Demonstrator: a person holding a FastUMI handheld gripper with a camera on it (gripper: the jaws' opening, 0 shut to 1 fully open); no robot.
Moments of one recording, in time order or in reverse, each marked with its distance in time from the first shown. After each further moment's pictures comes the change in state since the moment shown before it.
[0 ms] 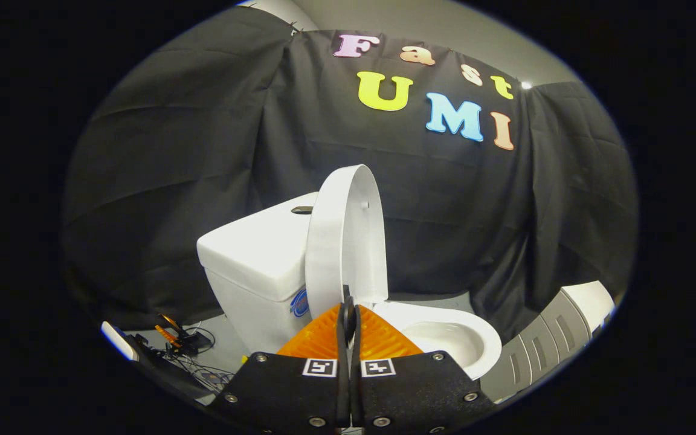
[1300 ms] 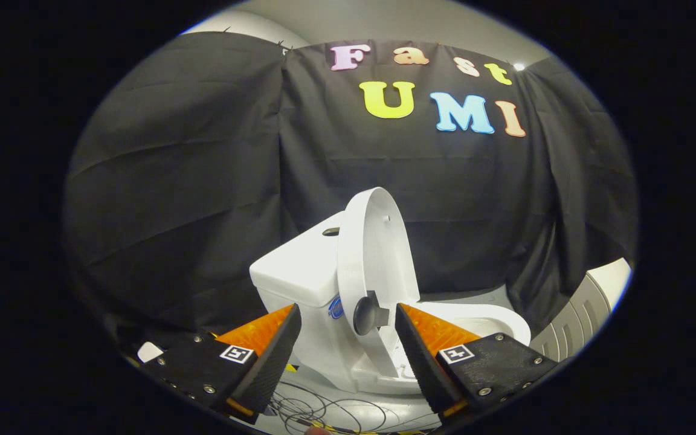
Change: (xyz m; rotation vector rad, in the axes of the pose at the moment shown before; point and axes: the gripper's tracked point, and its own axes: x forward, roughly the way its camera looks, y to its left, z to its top) arm -0.059 0.005 0.031 0.186 -0.066 0.196
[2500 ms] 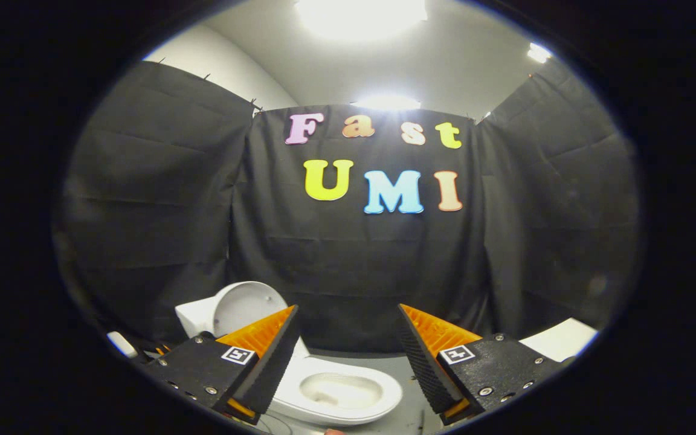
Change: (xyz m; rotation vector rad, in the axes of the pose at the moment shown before) arm -0.174 -0.324 0.162 -0.161 -0.321 -0.230
